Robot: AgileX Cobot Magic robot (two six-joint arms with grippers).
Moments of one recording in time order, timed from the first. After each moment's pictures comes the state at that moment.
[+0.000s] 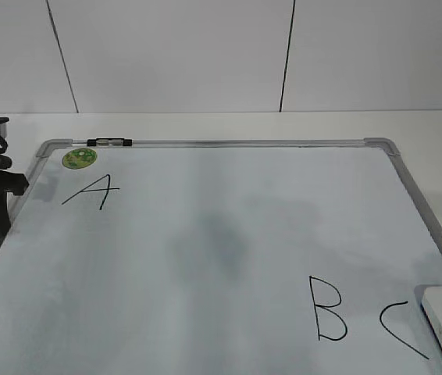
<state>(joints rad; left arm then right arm) -0.03 1.96 -1.27 -0.10 0.91 0.06 0.13 0.76 -0.72 0.06 1.25 0.12</state>
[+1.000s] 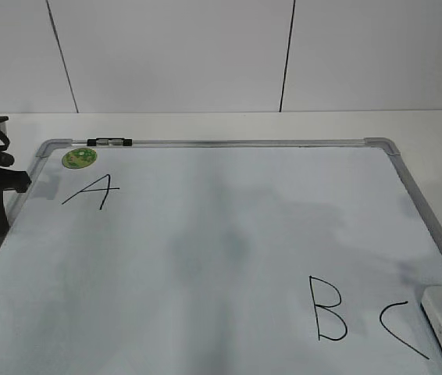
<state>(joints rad) -0.03 1.97 -1.27 -0.13 0.91 0.05 0.13 1.03 -0.72 0.09 1.24 0.13</state>
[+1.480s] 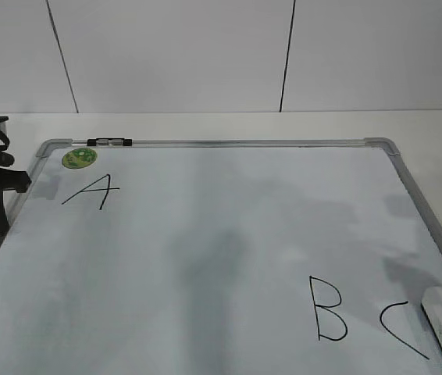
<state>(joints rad) -0.03 1.97 -1.27 -0.13 0.92 0.05 0.13 1.29 -0.73 0.11 1.06 0.09</state>
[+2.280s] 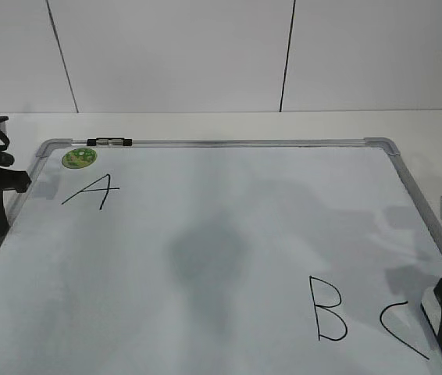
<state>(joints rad) -0.03 1.97 -1.27 -0.13 0.92 0.05 0.13 1.46 -0.73 0.07 0.99 0.08</state>
